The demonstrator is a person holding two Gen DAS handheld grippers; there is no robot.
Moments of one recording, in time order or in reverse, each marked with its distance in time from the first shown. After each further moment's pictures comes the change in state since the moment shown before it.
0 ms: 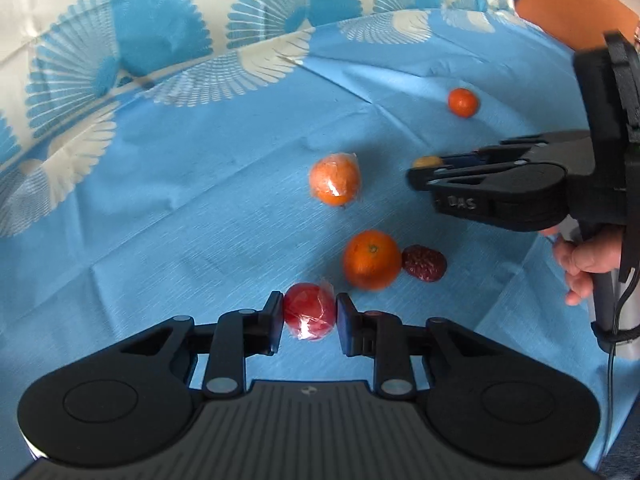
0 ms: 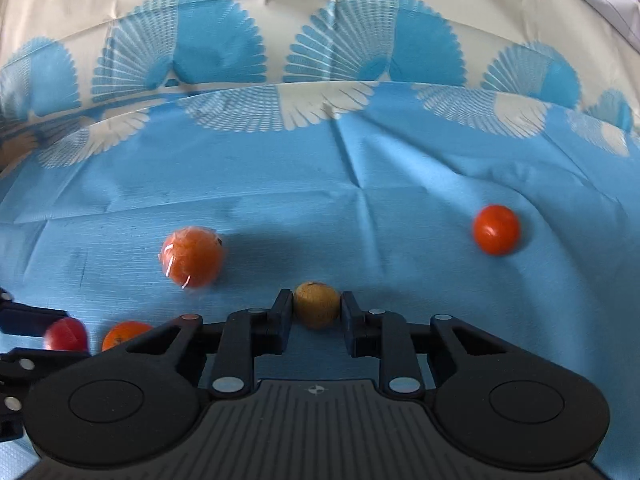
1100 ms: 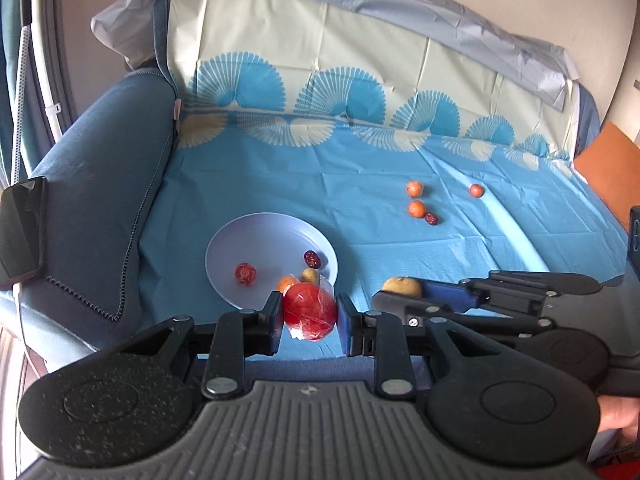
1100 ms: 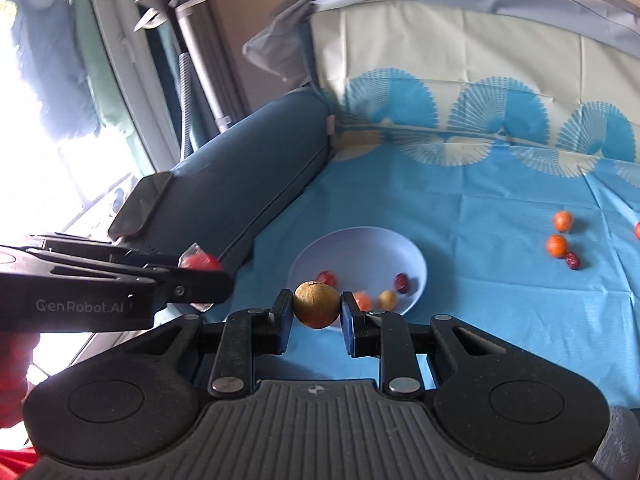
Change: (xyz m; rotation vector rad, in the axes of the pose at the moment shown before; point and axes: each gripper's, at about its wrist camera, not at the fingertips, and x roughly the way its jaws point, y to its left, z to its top) left arm -0.423 0.012 -0.252 -0.461 -0.198 0.176; right arm -0.390 0.230 -0.110 -0.206 -0.040 0.550
